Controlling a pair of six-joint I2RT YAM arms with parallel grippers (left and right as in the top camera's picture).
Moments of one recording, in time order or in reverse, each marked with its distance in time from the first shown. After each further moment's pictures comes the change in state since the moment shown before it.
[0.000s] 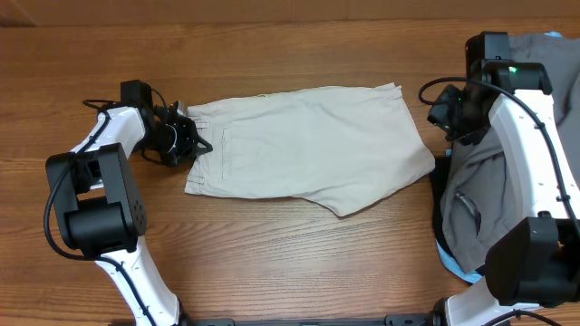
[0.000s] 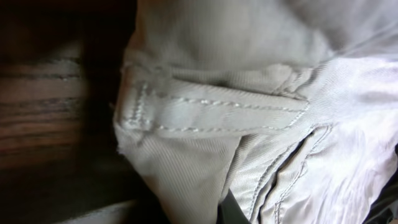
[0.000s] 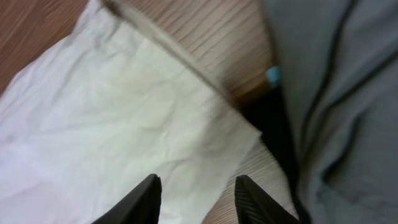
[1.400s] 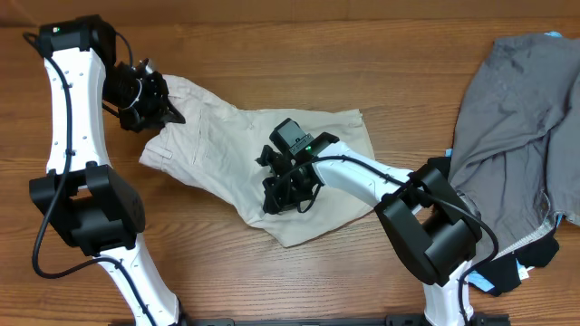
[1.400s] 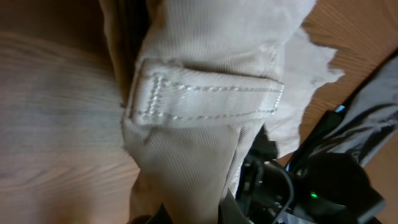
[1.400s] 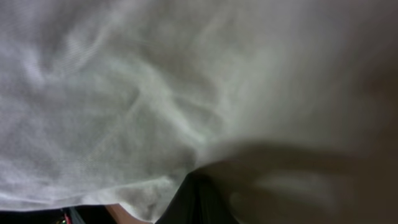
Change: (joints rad) left arm 0.014 0.014 0.757 -0.900 -0.083 0.034; right arm 0.740 0.313 -0.248 0.513 -0.573 -0.266
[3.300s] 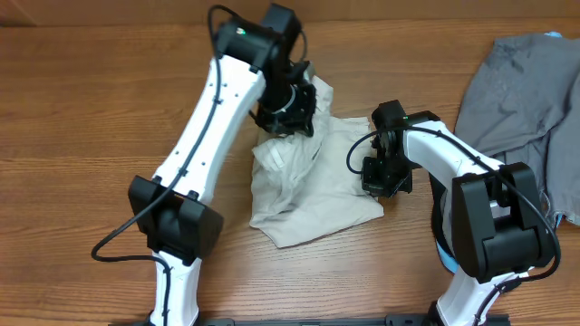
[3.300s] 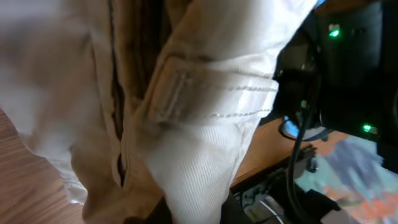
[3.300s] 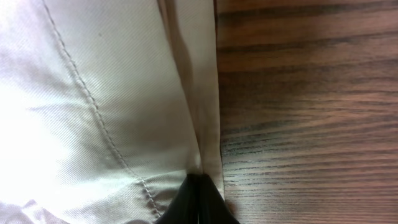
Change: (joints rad) left arm -0.648 0.000 0.131 0.085 -0.075 -0.184; right arm -0.456 -0.146 -0.158 -0.289 0.450 0.070
